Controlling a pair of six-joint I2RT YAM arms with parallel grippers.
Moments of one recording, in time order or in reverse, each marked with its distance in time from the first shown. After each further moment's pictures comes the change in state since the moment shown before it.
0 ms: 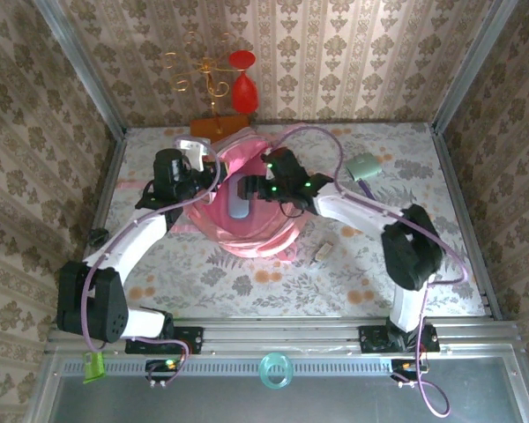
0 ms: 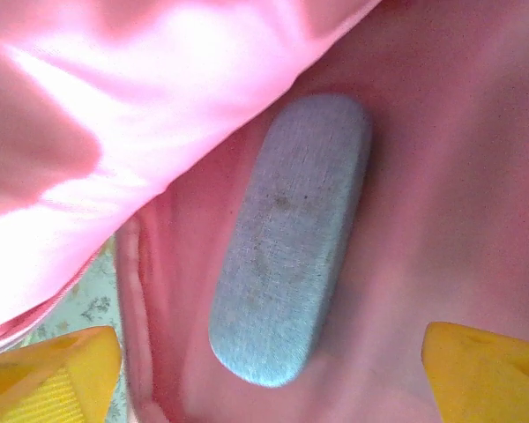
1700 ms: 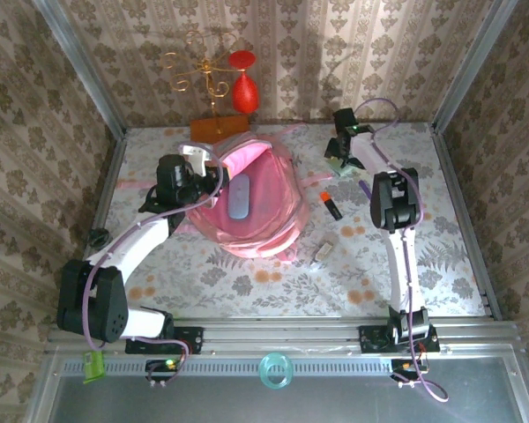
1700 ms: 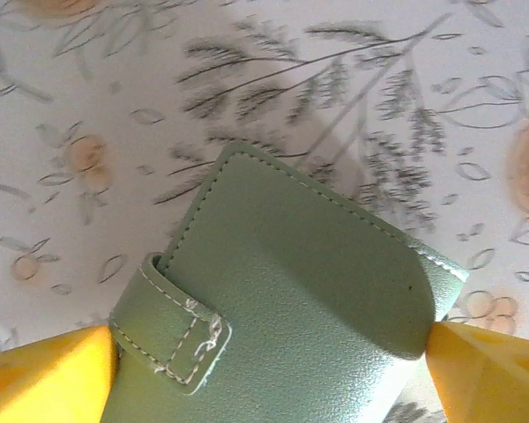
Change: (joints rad) left arm -0.014 0.003 -0.057 0.060 -0.003 0.000; right arm -0.505 0.721 0.834 -0.568 0.375 -0.110
